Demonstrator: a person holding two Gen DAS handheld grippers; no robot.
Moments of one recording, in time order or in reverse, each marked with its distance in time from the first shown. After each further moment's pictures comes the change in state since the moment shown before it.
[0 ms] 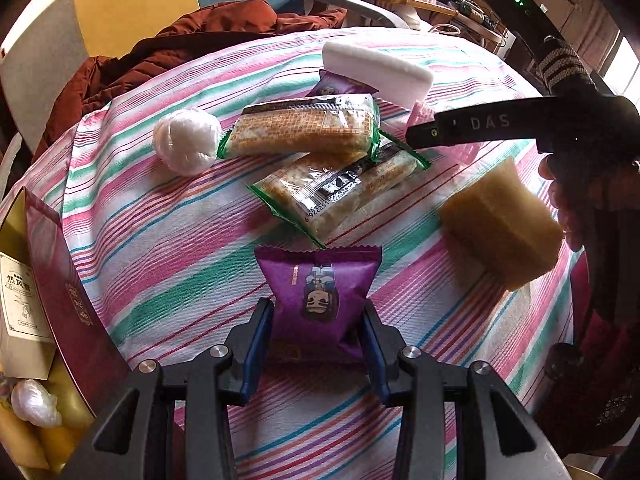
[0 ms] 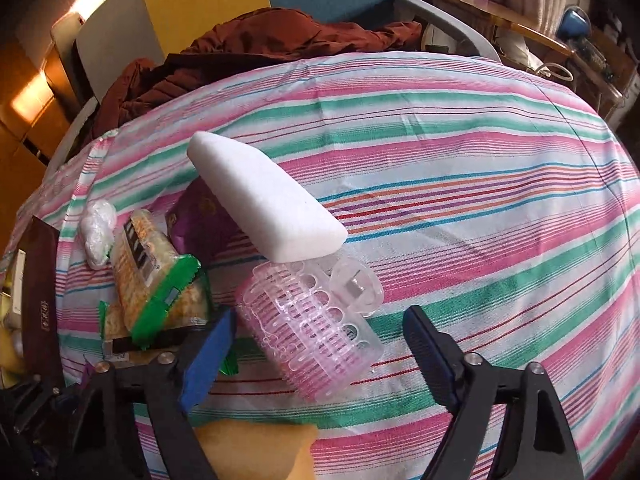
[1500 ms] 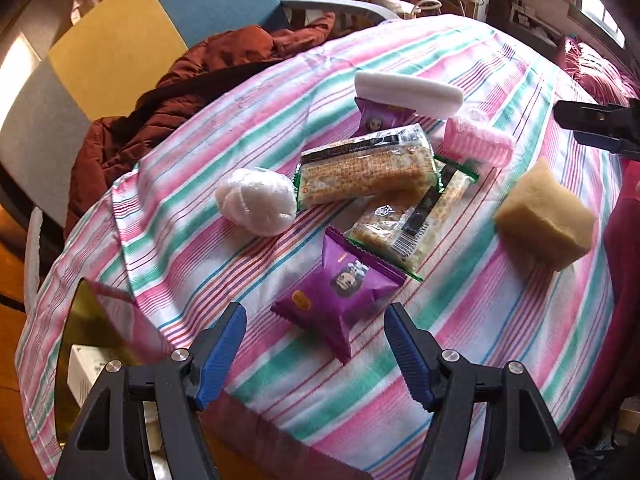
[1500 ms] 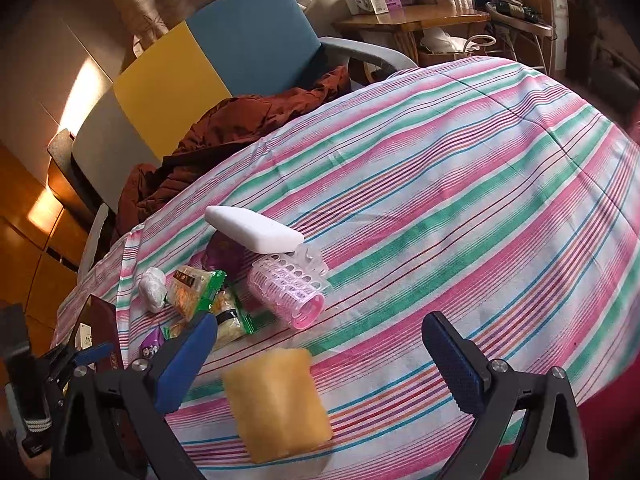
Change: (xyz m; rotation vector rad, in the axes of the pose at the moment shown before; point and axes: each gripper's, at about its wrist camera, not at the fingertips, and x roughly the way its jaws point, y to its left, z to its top) left arm 0.003 0.052 0.050 0.225 0.015 0.134; right arm -0.087 -0.040 -0.056 0.321 -0.223 0.113
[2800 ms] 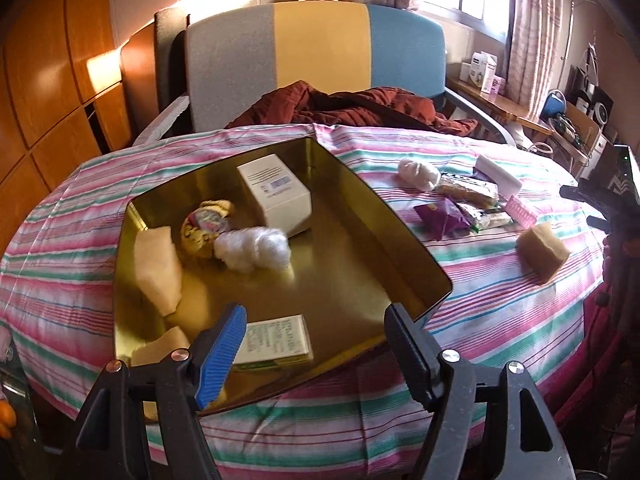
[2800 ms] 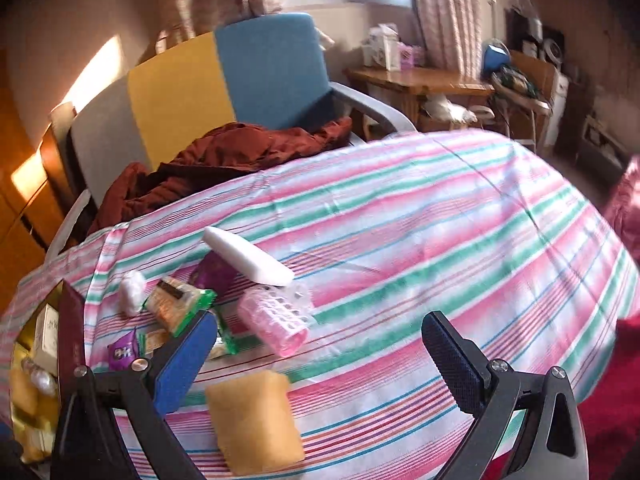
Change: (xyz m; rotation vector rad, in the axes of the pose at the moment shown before) left arm -0.131 0.037 -0.200 -0.594 -0.260 0.161; right arm -0.016 0.014 0.000 -0.121 -0.142 -0.137
